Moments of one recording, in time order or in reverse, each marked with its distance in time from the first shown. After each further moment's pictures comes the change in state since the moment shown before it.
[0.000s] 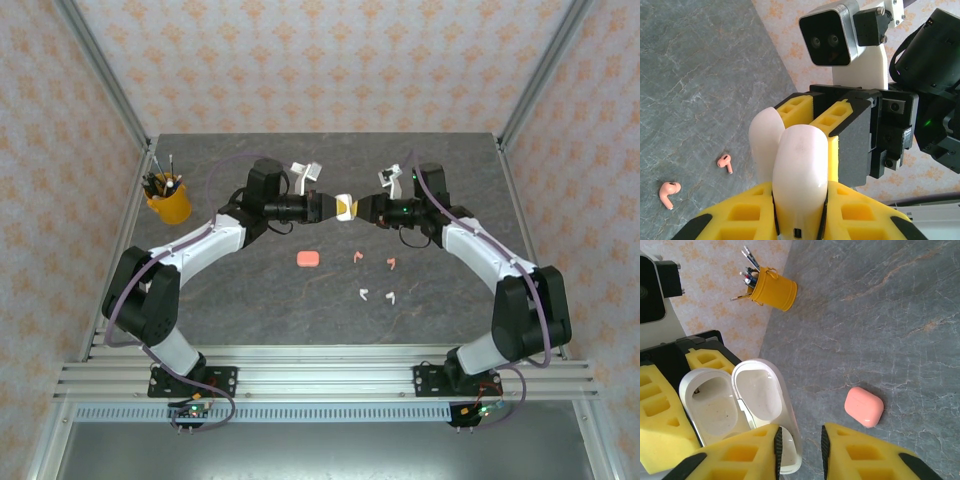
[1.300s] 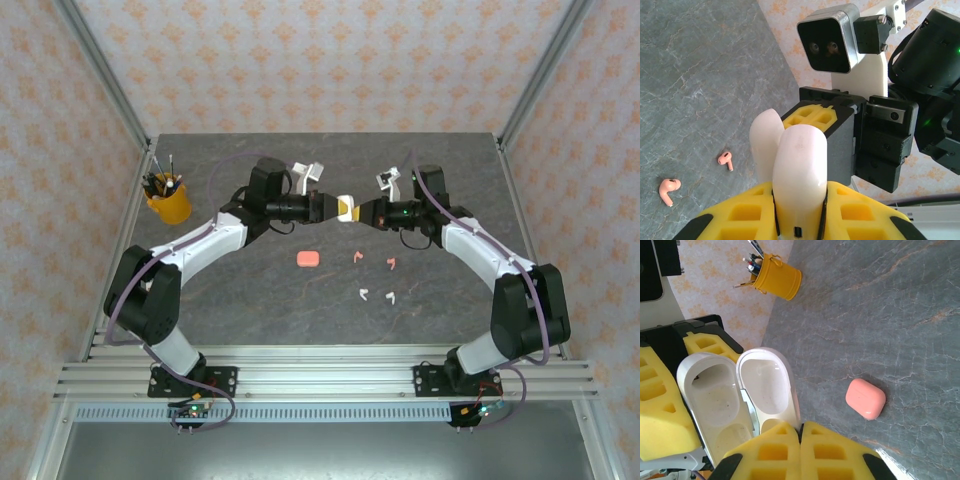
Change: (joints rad) left arm -0.007 0.011 0.023 -0.040 -0.011 0.006; right arm -0.002 0.007 -0.007 -0.028 -0.039 -0.052
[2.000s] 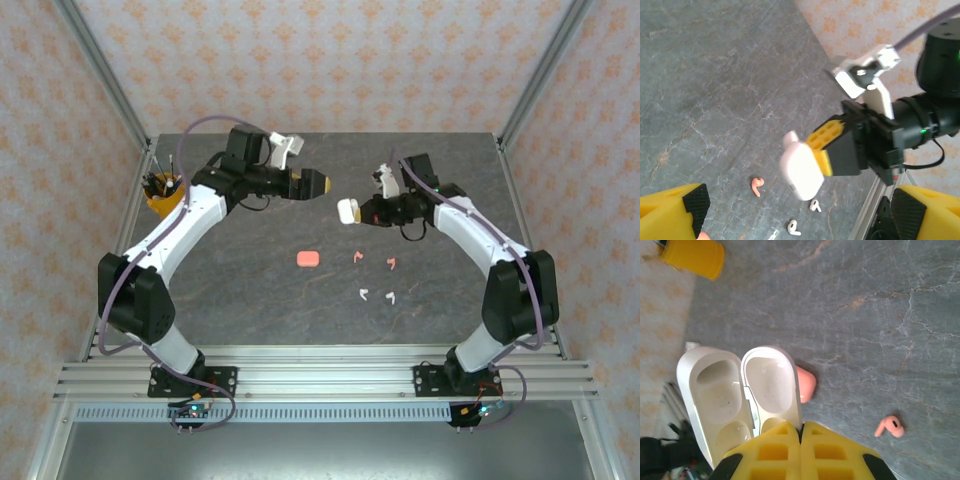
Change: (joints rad) left arm 0.125 -0.008 0.349 -0.595 -0.112 0.415; right arm 0.054 0.117 0.259 -0.436 0.290 -0.272
